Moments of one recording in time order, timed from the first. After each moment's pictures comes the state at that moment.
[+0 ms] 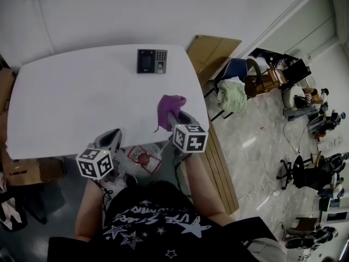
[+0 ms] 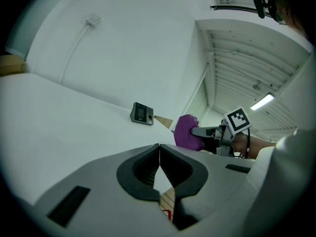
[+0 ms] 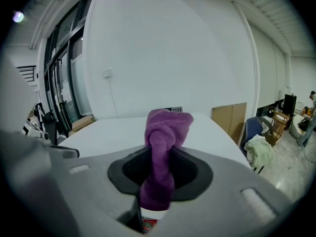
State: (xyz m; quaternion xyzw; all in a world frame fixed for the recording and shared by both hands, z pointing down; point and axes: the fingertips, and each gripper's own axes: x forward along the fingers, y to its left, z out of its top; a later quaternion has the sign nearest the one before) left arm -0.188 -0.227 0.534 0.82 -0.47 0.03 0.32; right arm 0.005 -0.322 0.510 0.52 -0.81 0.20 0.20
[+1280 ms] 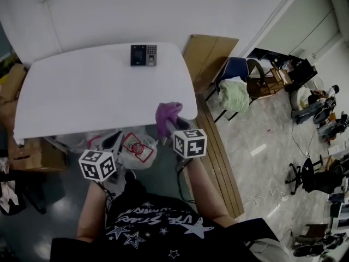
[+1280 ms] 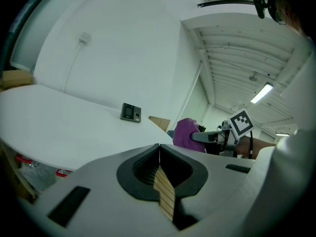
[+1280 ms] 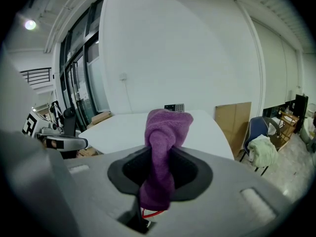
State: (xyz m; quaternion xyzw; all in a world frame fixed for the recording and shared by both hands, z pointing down) left arm -0.089 -0.119 0.503 0.82 -0.50 0.04 0.28; right arm 0.087 -0.203 0.497 0.46 -0.84 0.19 0.20
